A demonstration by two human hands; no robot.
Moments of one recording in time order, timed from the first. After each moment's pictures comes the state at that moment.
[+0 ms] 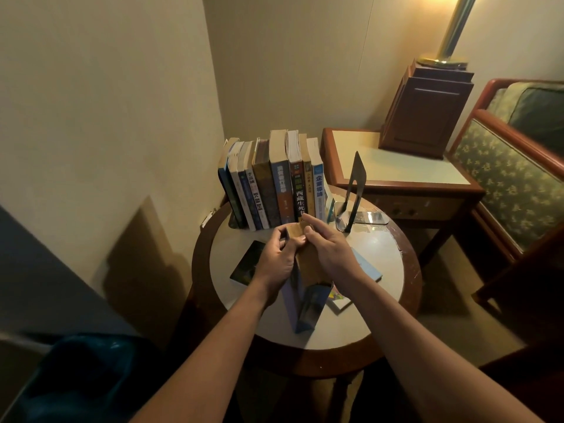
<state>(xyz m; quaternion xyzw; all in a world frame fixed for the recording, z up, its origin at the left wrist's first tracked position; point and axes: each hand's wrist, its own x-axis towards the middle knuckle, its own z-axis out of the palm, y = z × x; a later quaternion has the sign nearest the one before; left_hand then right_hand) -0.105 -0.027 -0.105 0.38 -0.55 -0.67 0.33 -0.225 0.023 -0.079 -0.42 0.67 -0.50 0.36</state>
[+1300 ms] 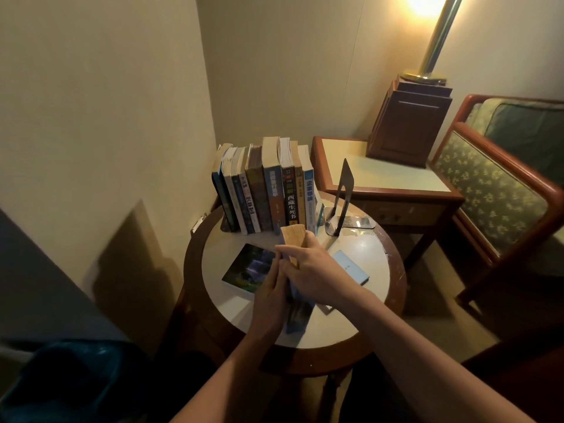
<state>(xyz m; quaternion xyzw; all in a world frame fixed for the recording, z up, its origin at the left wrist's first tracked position) -0.090 0.034 -0.135 0.43 -0.57 -0.60 0.36 -0.196 0.058 -0.044 -0.59 0.73 -0.21 0.28</state>
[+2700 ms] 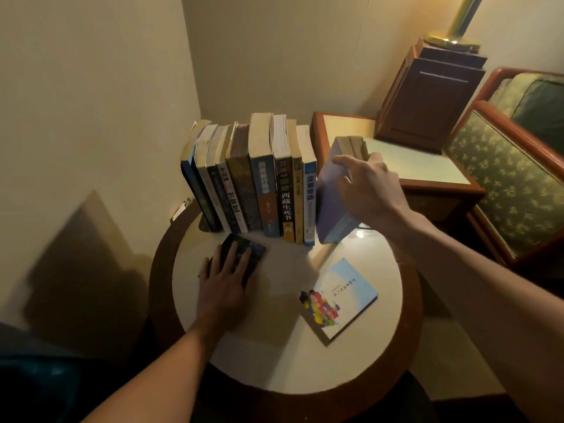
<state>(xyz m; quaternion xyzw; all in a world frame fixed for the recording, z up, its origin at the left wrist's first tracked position) -0.078 -0.112 -0.236 0.50 -0.86 -0.09 0.02 -0.331 -0.058 -0.016 -0.57 0.79 -0.20 -0.05</state>
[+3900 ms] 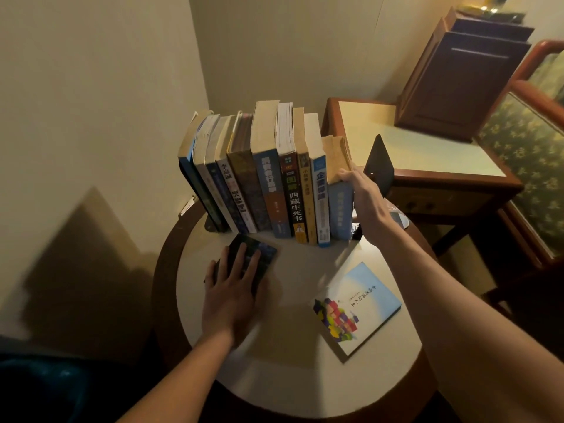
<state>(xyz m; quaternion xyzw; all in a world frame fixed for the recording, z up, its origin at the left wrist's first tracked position) -0.084 -0.112 -0.234 0.52 -0.85 -0.07 -0.01 -0.350 -0.114 -0.097 -0.41 0.67 -0.51 0.36</state>
